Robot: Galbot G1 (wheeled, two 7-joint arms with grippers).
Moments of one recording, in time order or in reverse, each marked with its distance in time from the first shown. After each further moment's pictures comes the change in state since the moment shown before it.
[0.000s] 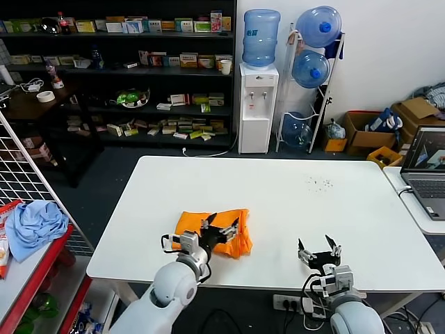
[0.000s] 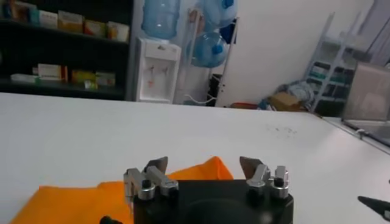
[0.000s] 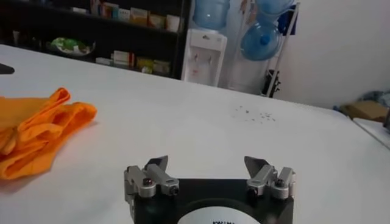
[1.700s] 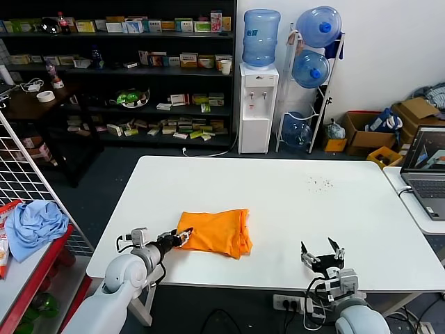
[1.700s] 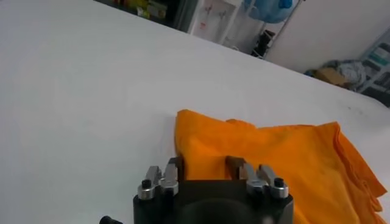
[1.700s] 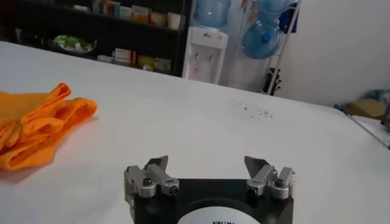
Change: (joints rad) left arm 0.018 0.113 -0.230 0.118 -0.278 0.219 0.109; right arm -0.027 -0.021 0.016 0.017 0.019 0.003 -0.009
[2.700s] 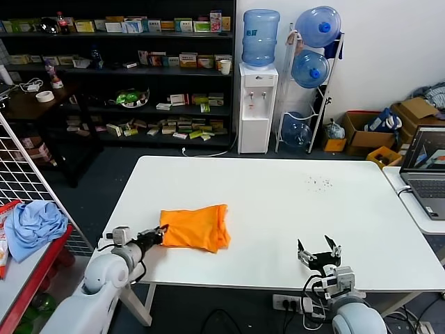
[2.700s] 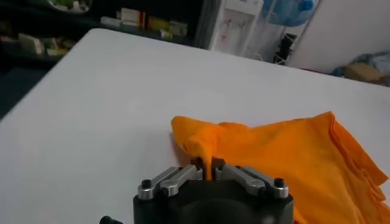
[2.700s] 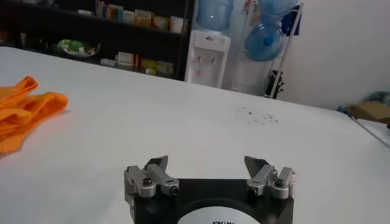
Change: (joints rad) left arm 0.030 0.091 -0.077 -0.017 0.077 -0.039 0.009; right arm 0.017 0.005 -0.022 0.004 0.001 -0.006 0.002
